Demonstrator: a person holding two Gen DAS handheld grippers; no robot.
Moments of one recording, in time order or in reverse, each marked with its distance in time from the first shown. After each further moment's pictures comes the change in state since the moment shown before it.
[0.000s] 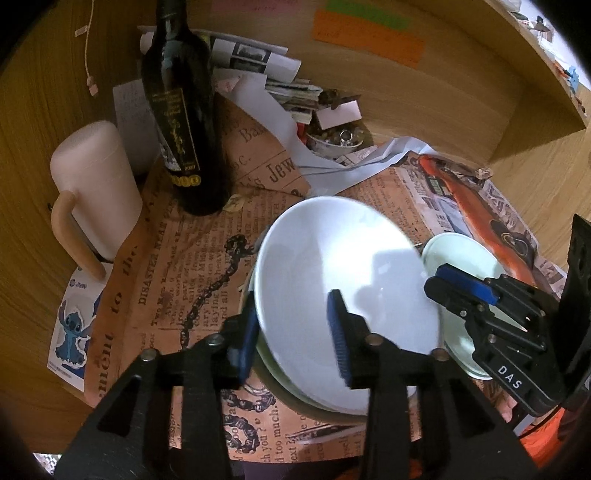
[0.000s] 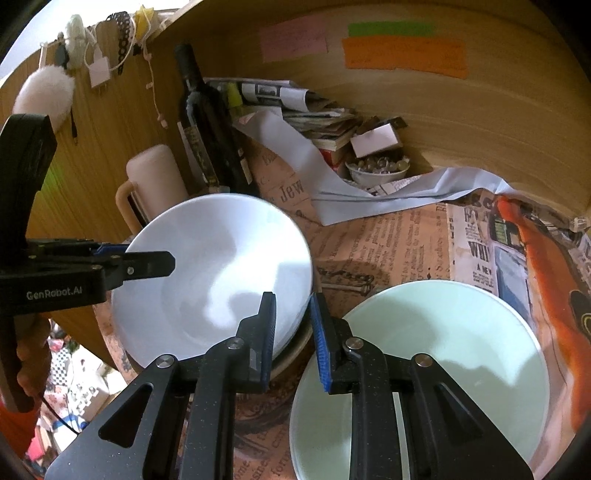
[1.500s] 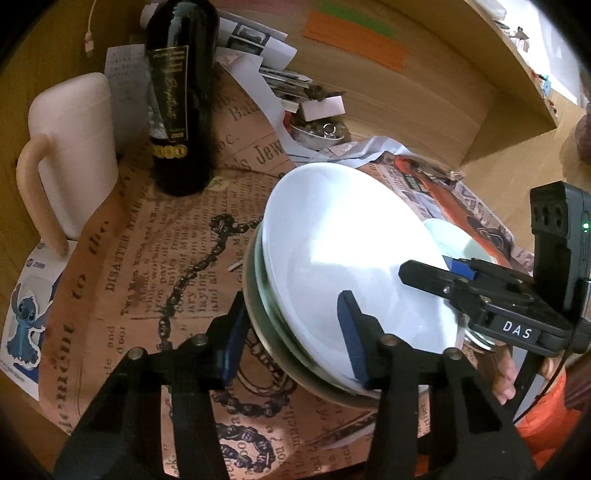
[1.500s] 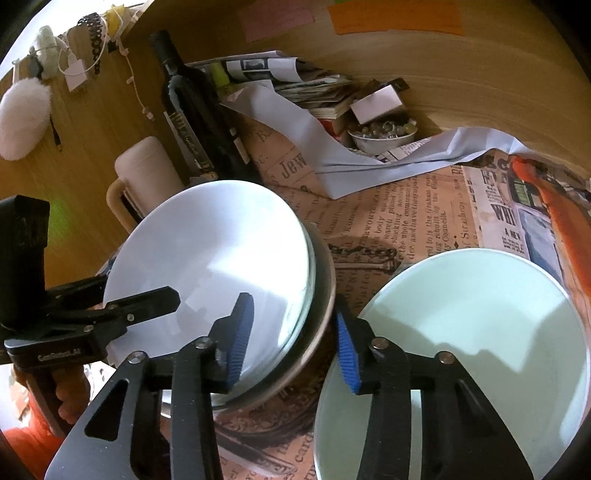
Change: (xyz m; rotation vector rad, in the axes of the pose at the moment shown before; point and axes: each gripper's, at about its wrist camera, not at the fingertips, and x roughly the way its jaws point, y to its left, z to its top) left arm 0.020 0.030 -0.033 -0.017 -0.052 -0.169; right arm 0.026 -0.001 -0.004 0.107 0.080 0.050
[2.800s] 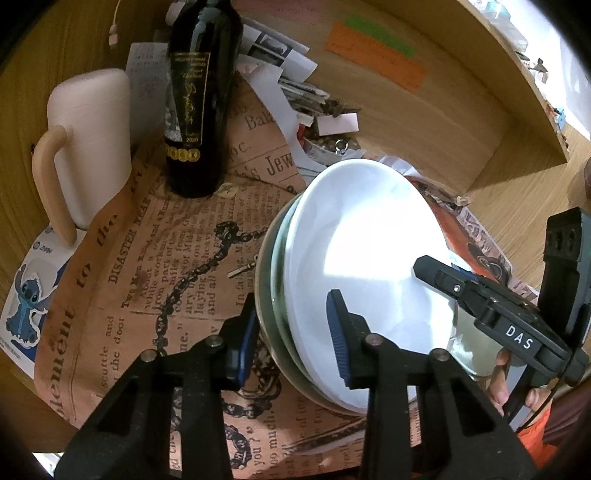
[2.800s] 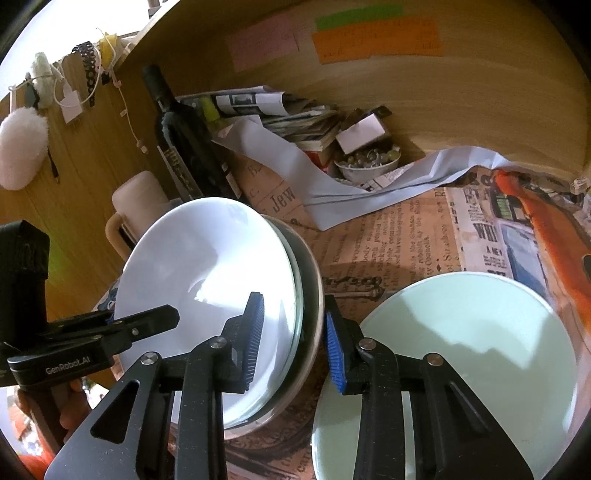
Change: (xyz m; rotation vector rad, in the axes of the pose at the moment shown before) left arm -0.009 0.001 0.007 -0.114 -0.032 0.004; right arm -0.016 -0.001 0.008 0.036 -0.101 -0.037
